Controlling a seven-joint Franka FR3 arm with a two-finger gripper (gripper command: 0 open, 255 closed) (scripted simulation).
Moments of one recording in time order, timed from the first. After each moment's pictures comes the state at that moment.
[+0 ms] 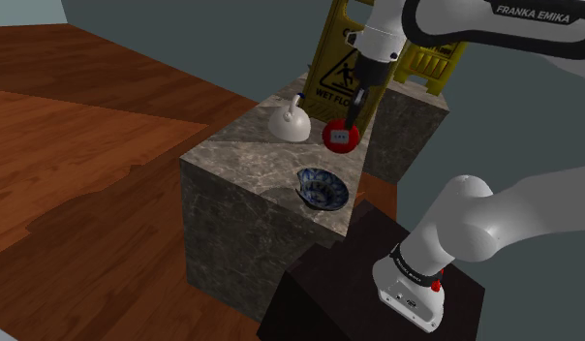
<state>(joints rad) 0.17 -0.67 -0.01 -2.37 -0.02 1.66 -0.22</state>
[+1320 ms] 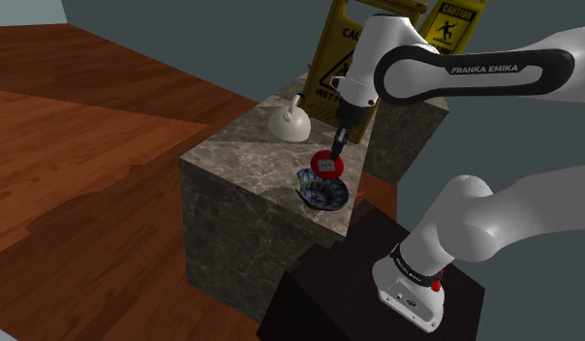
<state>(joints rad) 0.17 -0.65 0.00 -2.61 -0.01 1.93 -0.21</state>
